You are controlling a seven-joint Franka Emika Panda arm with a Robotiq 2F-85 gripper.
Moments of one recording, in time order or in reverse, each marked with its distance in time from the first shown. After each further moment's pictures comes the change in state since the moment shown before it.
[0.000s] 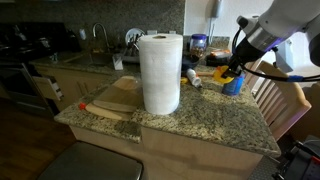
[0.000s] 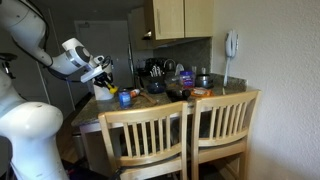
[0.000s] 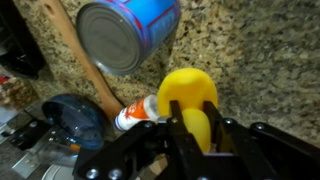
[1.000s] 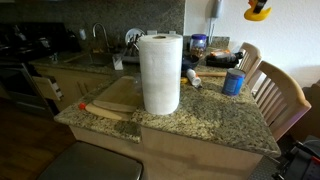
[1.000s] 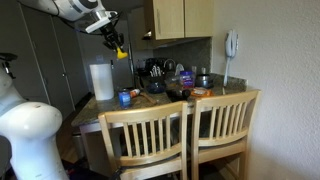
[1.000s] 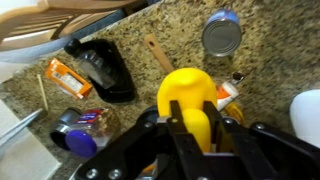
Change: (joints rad) arm -0.032 0.024 -0.177 0.643 0.203 -0.761 -0.236
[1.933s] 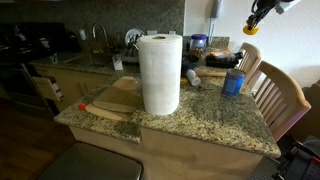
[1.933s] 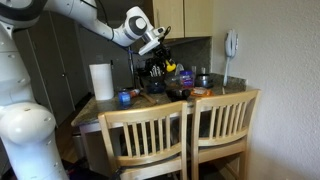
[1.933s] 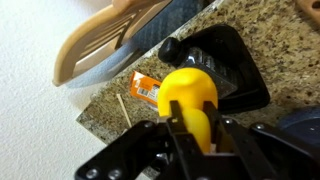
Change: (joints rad) arm -0.219 0.328 -0.247 -0.008 -0.081 0.553 -0.003
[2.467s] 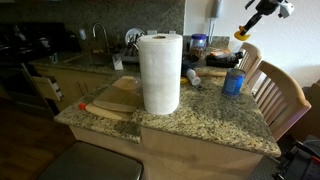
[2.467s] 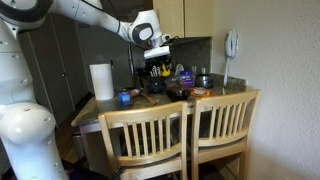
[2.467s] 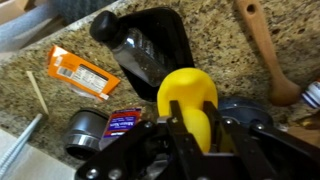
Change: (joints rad) arm -0.002 0.037 -0.037 -0.005 0.579 -0.007 -0.642
